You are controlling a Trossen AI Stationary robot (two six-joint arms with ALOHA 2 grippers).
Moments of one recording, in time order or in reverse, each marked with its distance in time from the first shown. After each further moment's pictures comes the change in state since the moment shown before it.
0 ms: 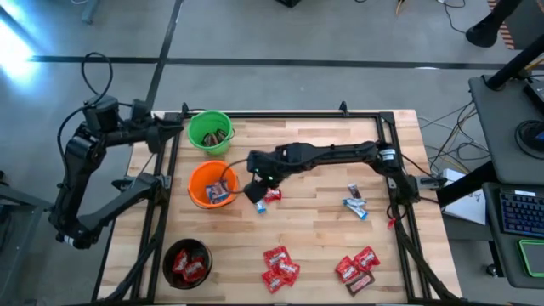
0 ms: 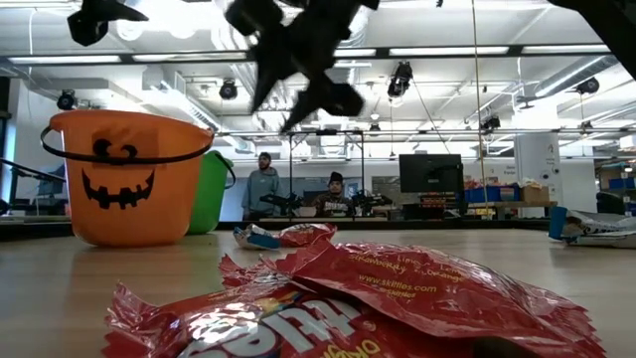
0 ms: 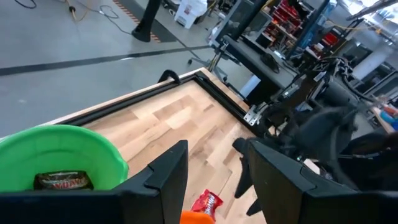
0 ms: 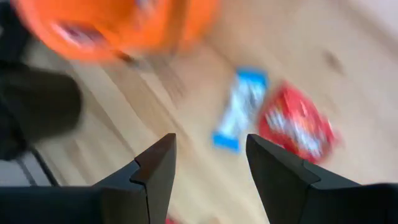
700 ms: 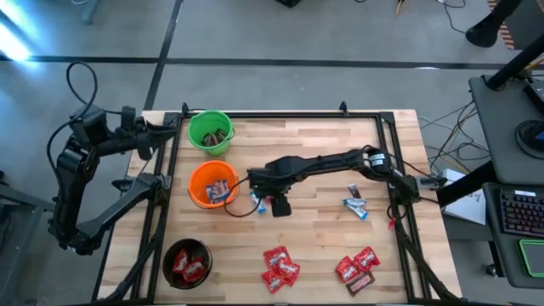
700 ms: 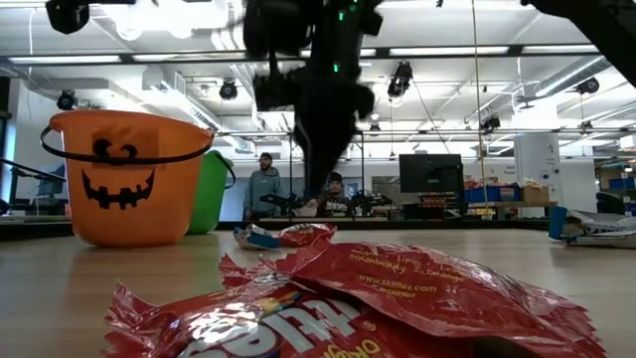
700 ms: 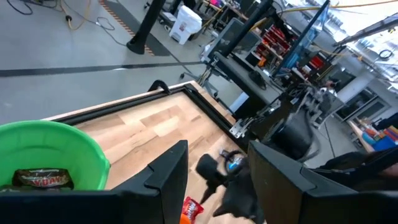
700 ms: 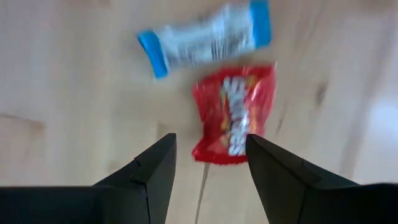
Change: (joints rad) left arm 0.000 -0.106 0.000 -0.006 0.001 -0.127; right arm 0.035 0.097 -0.051 -0.139 0.115 -0.964
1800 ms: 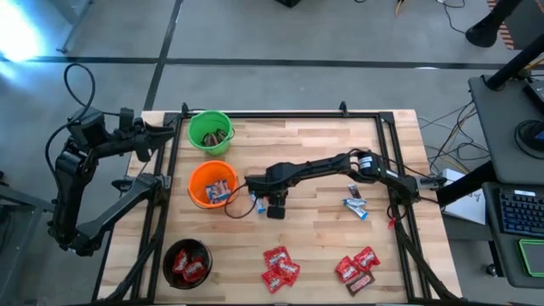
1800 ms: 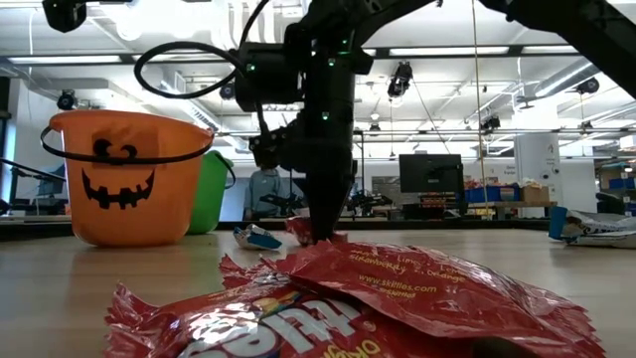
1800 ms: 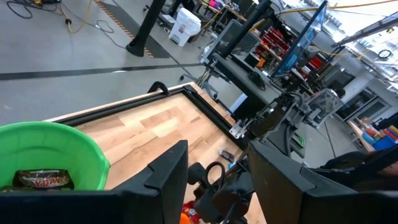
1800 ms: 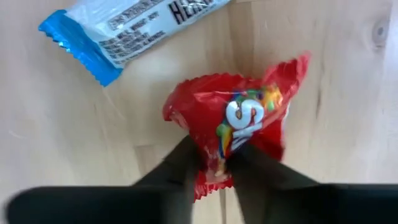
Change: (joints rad) left arm 0.000 -0.015 0.000 -0.006 -0.001 0.003; right arm -0.004 0.140 -0.011 0.017 0.018 0.268
